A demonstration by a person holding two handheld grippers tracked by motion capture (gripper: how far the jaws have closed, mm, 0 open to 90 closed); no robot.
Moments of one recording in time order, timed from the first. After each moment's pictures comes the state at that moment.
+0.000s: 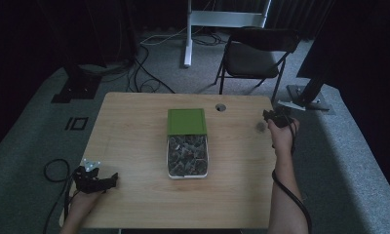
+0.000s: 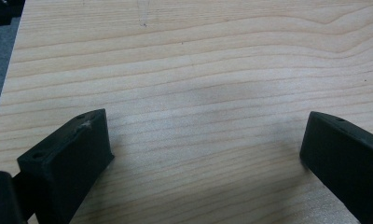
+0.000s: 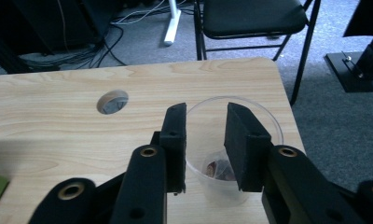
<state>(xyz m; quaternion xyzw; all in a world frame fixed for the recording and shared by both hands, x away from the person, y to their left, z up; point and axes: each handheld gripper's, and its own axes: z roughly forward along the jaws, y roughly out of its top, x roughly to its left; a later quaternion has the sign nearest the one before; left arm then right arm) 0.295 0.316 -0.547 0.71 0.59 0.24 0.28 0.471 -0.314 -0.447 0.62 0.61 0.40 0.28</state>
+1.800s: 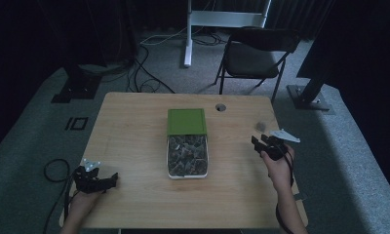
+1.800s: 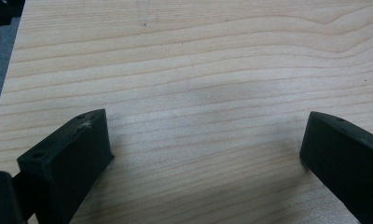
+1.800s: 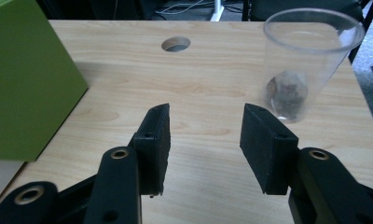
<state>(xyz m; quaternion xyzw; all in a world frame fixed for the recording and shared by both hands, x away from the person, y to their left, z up) 0.295 0.316 -0.547 0.71 0.59 0.24 0.28 0.377 -0.285 -0.485 0.55 0.67 0.43 0.26</state>
